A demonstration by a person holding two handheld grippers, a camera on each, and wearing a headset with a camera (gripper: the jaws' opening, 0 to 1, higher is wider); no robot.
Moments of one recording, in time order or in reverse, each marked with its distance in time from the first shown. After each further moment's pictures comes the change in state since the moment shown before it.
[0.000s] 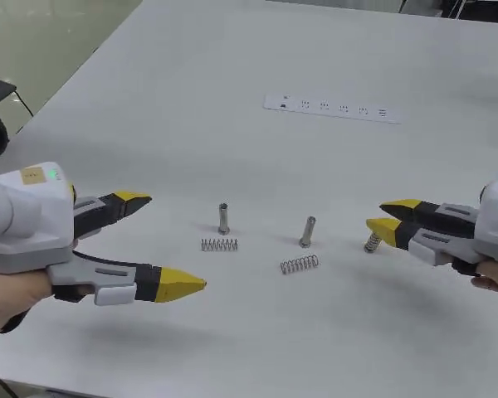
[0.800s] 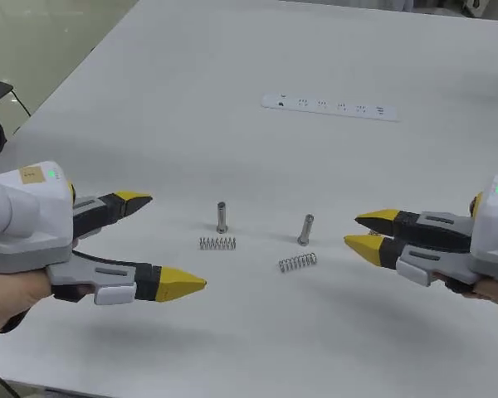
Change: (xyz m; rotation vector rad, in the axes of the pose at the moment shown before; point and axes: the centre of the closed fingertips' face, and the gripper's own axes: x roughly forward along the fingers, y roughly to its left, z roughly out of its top) left arm 0.001 -0.003 0.000 0.002 0.002 -0.005; right arm 0.001 0.065 0.002 -0.088 0.012 0.173
